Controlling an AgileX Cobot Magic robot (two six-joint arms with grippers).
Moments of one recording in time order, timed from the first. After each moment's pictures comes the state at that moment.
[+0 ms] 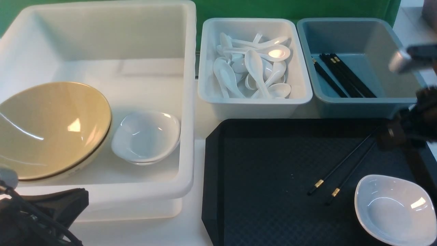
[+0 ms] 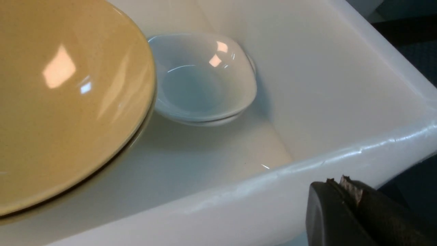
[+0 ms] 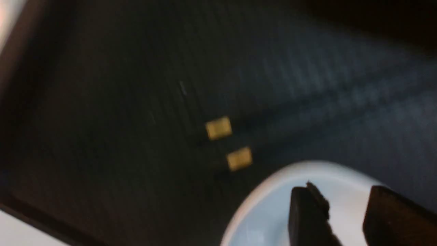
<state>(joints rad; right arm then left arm) -0.04 1.37 -0.90 0.38 0.90 -0.44 -0.08 0.47 -0.34 -0.60 0.55 0.54</state>
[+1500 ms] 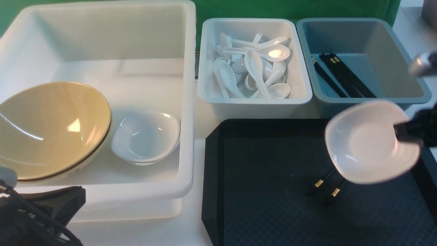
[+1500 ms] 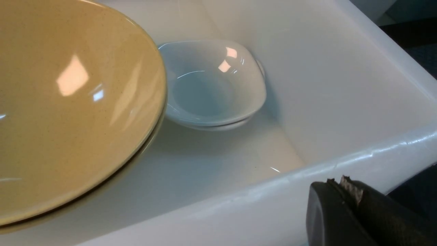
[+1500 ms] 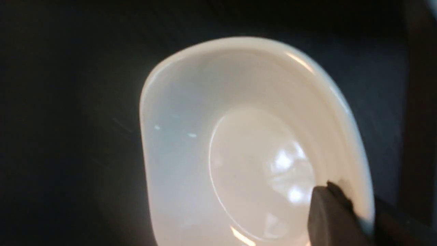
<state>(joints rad) 0.15 1.23 -0.97 0.20 0.71 -0.13 -0.08 0.47 -0.34 -0.57 0.54 0.54</state>
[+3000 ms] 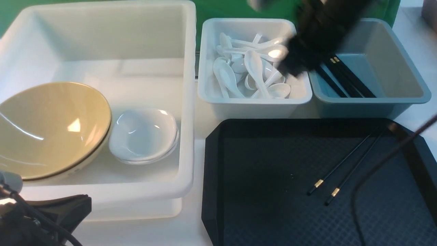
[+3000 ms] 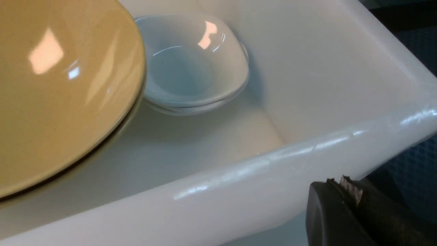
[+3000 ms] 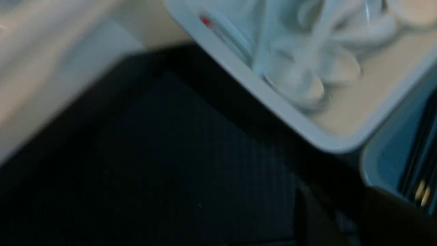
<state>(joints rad) 0.46 1.77 -1.66 -0.12 1.14 -0.07 -0.08 0.47 -0.34 -0.61 0.59 0.53</state>
